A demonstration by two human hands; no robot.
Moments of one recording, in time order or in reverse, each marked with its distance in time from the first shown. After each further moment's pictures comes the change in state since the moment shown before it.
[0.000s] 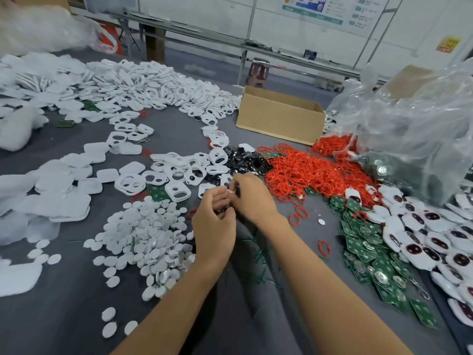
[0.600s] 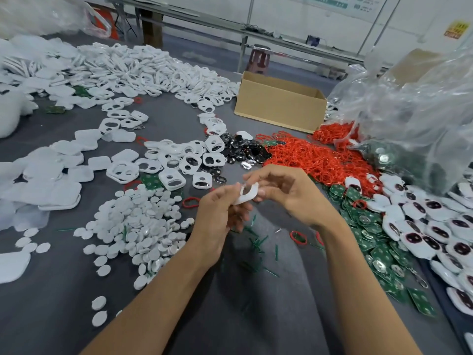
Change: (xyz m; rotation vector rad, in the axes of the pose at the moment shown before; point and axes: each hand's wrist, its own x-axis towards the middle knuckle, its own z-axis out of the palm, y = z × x) left_hand -0.001 0.013 0.001 -0.396 -0.310 -0.346; right_hand -0.058 0.020 -0.073 0.782 -0.152 -0.146
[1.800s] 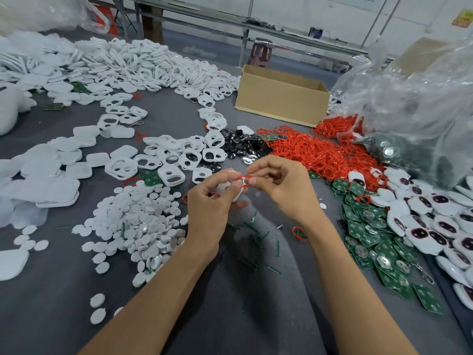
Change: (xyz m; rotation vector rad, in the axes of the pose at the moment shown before) left_hand 0.000 -0.001 -0.001 0.019 0.127 0.254; right_hand 0.008 0.008 0.016 -0.169 0.265 -0.027
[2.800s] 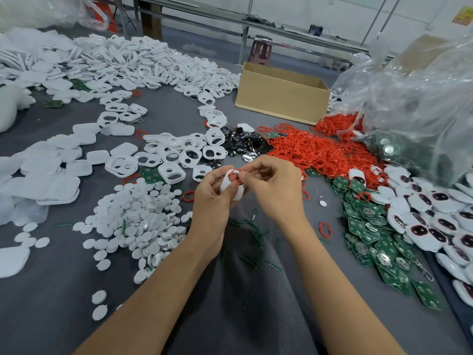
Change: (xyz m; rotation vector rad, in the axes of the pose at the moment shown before) left_hand 0.007 -0.006 0.002 -0.078 -0.027 -0.132; right_hand -0.003 -0.007 0.028 -0.076 0.231 0.056
